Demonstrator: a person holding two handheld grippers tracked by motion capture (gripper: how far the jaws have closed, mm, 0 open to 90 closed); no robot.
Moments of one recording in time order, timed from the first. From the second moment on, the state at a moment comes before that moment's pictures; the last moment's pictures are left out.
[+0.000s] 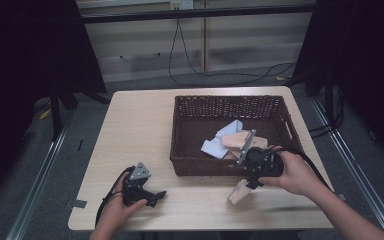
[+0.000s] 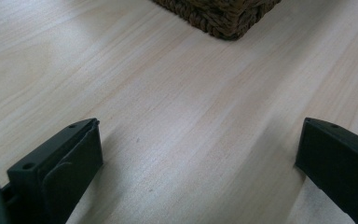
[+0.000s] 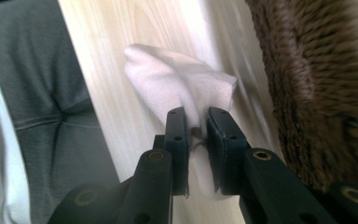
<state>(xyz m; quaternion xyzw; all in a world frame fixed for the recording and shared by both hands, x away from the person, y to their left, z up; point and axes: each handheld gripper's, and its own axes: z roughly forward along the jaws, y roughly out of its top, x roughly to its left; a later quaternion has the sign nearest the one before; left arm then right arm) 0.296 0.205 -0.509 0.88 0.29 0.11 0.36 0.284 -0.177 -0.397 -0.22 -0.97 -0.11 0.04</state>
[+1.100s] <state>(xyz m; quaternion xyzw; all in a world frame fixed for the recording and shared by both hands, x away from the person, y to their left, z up) 0.296 0.205 -0.509 0.88 0.29 0.11 0.36 0.298 -0.183 -0.314 -0.25 -0.96 -0.15 0.01</state>
